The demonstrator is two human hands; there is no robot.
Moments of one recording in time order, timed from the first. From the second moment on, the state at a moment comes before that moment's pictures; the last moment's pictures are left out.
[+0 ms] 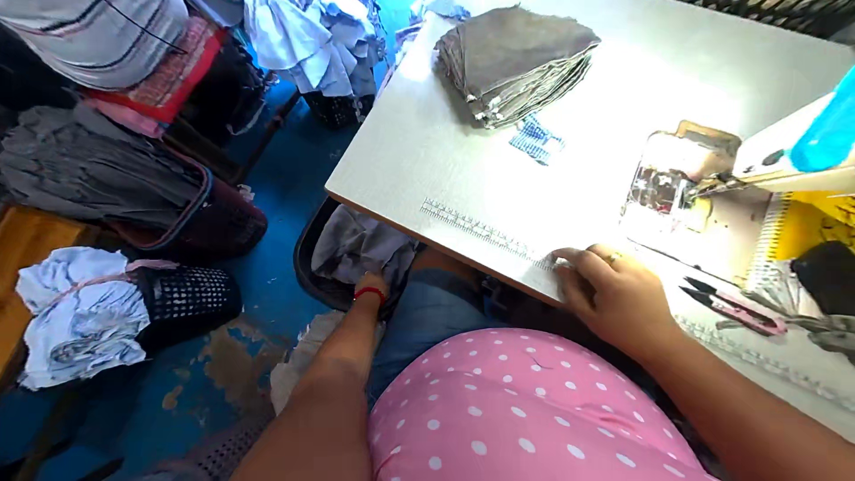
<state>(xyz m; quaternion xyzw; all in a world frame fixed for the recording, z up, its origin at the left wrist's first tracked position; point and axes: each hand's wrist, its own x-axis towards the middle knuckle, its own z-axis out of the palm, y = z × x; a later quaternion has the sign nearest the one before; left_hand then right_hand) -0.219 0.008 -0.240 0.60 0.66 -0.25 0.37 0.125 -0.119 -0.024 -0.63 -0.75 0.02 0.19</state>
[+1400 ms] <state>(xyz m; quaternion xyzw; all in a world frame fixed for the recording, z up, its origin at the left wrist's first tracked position) -0.154 -0.065 0.072 0.62 0.34 0.19 0.68 0.084 -0.123 0.019 -0.52 -0.65 0.36 0.42</state>
